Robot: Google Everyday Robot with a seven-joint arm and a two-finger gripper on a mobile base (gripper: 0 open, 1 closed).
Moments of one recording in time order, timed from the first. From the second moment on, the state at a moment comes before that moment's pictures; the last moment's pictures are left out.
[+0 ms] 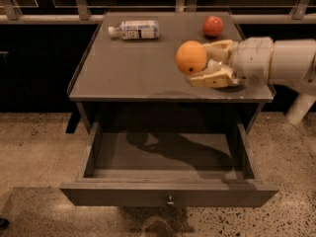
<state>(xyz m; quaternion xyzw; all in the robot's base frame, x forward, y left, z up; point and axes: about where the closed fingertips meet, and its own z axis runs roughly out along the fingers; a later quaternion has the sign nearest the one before) 0.559 -0.111 0.953 -0.53 0.59 0.20 0.57</state>
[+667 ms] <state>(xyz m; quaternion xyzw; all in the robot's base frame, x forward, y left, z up) 0.497 -0.150 0.844 -0.41 0.64 0.23 0.61</state>
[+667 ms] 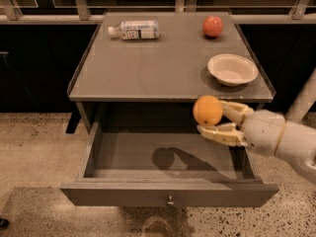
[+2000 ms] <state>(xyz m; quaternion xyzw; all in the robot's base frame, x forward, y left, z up) 0.485 -0.232 0.706 -0.37 0.80 0.16 0.45</state>
